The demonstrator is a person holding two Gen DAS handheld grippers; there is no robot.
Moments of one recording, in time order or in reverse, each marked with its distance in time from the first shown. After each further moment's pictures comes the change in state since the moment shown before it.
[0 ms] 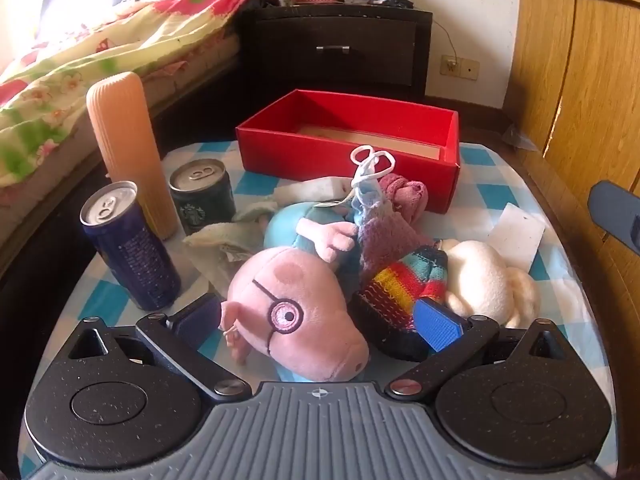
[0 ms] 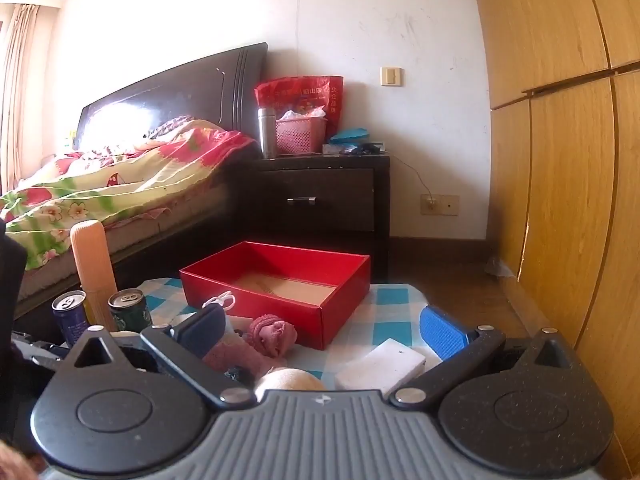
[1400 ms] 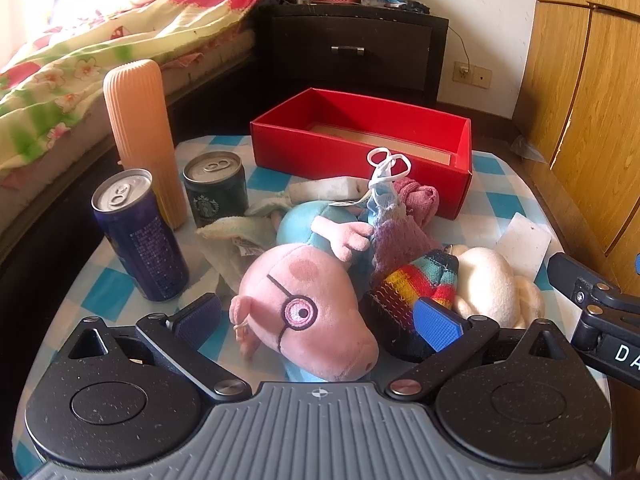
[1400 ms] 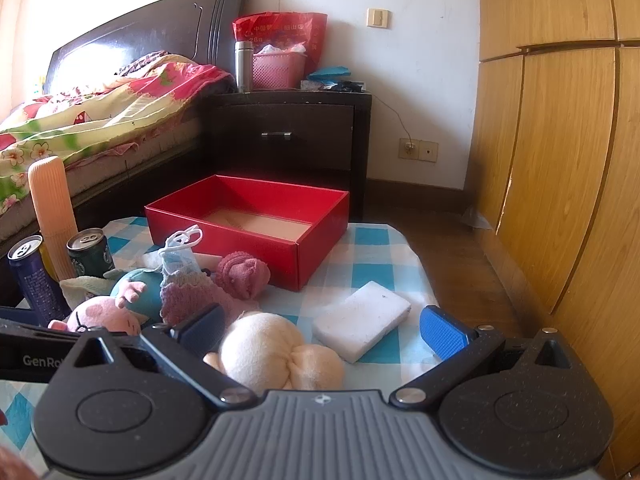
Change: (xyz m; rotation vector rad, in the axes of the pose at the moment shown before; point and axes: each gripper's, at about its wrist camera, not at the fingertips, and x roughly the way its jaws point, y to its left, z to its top) left arm -0.003 0.007 0.001 -0.045 0.002 0.008; right arm 0.035 0.008 -0.015 -0.036 0.187 -0.093
